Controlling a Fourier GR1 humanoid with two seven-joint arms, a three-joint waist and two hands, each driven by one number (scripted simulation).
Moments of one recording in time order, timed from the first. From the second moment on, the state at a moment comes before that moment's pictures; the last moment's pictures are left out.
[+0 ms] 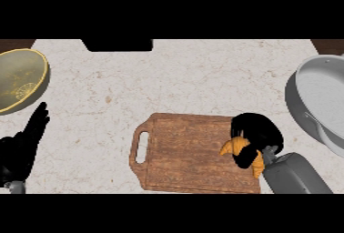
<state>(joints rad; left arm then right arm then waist) 0.06 0.37 0.05 -1.55 -0.02 0.11 0.12 -0.29 -0.33 0.39 -1.48 0.70 0.38 0.57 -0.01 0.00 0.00</state>
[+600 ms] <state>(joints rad) 0.04 0.36 0.07 -1.54 -0.03 0.10 0.13 -0.27 -0.48 0.28 -1.82 0.95 0.18 0.66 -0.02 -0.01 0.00</state>
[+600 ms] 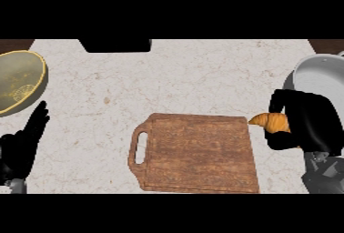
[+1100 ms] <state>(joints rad) 0.04 0.35 0.08 -1.53 -0.03 0.07 0.11 -0.27 -0.48 0.02 -1.96 0.86 0.11 0.64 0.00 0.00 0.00</state>
